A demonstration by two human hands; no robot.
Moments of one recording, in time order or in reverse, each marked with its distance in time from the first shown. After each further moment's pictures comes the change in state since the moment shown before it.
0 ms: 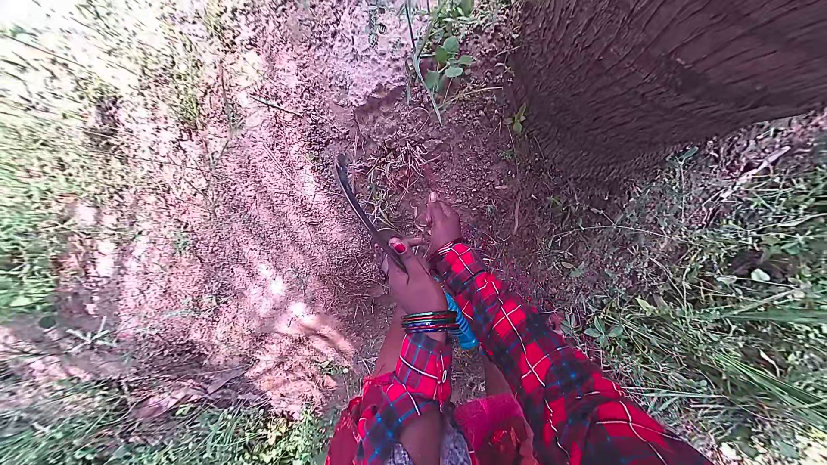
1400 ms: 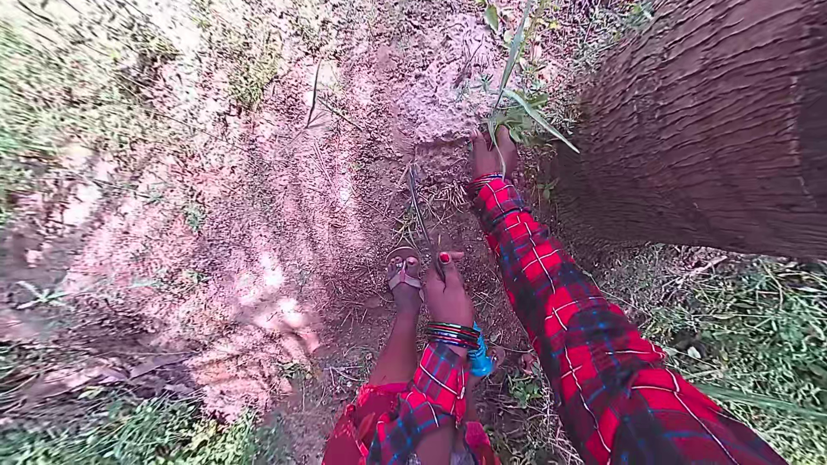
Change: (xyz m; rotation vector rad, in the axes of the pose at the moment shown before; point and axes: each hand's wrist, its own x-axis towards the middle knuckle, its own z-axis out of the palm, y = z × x) left_hand 0.023 0.047 -0.002 -0.067 -0.133 -0.255; right_hand 0.117 -0.135 0.041 -0.755 0.252 -0.398
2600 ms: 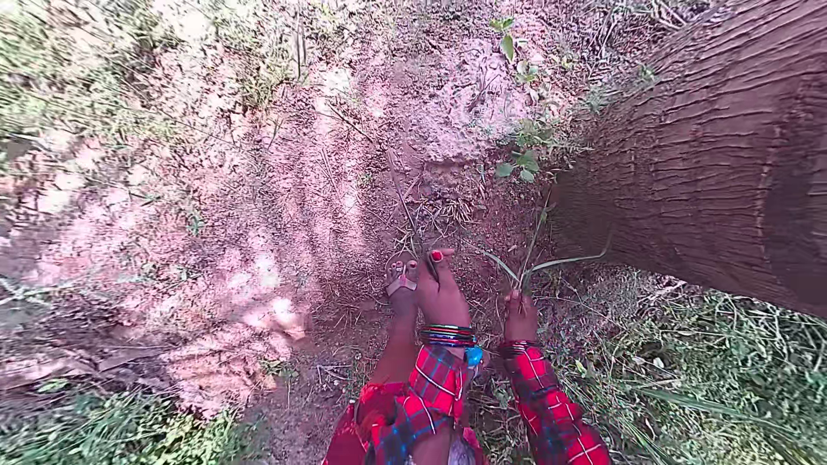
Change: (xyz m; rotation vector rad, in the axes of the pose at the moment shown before) left_hand 0.019 0.036 -0.006 0.035 0.127 0.086; right_hand -0.195 0.112 -0.088 0.001 -0.064 0.343
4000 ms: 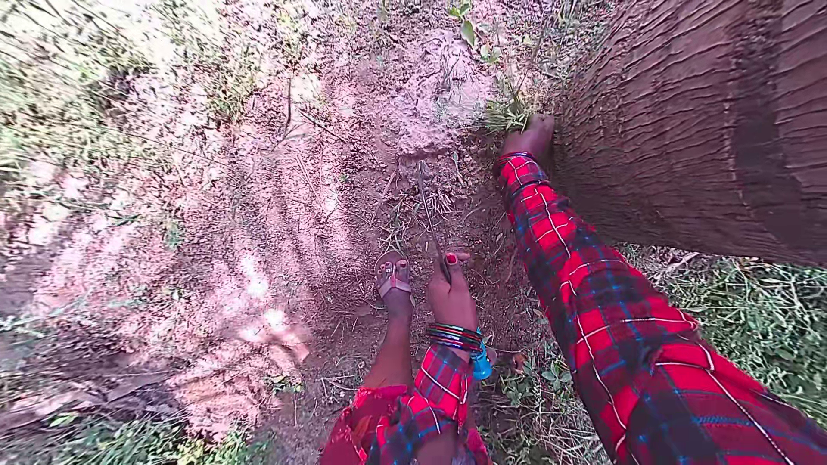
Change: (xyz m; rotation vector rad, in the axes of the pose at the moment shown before) left_hand -0.030 -0.020 0.024 0.005 -0.231 -0.034; right_hand 0.213 -0.187 0.014 -0.250 0.261 -0.197
